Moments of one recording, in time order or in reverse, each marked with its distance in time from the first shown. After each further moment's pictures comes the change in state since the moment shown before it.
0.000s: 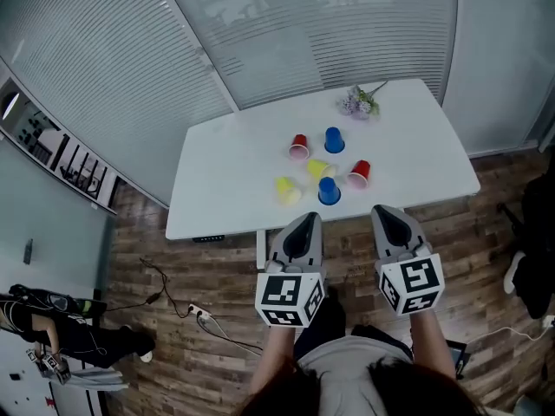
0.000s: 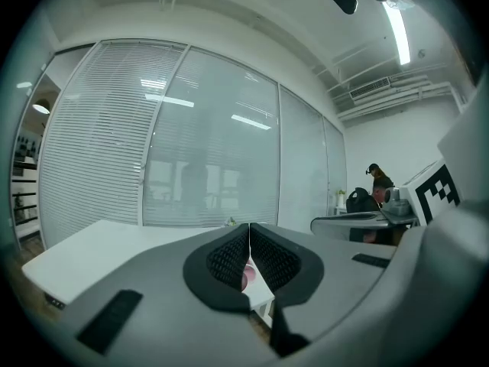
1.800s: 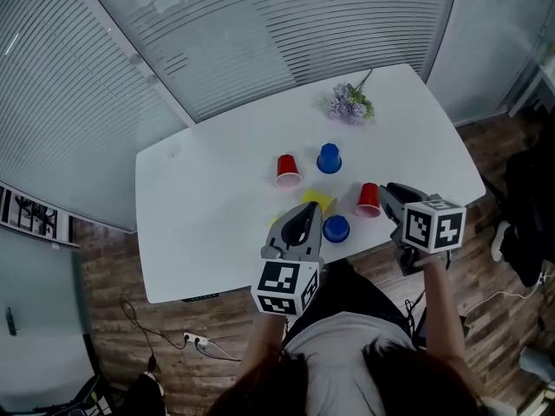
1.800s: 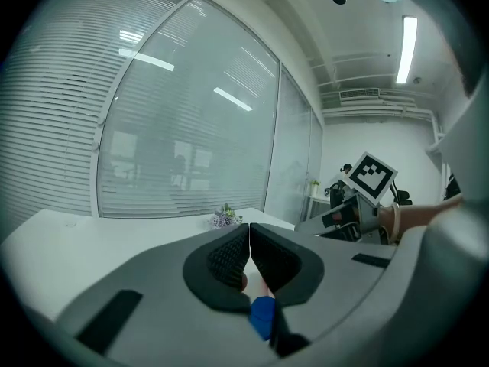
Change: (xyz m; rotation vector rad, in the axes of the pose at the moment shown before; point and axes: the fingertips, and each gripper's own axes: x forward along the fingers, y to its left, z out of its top) left arm 0.174 0.106 -0.038 -0.027 0.135 -0.294; right arm 0.183 -0.111 -0.071 0.387 0.426 -0.175
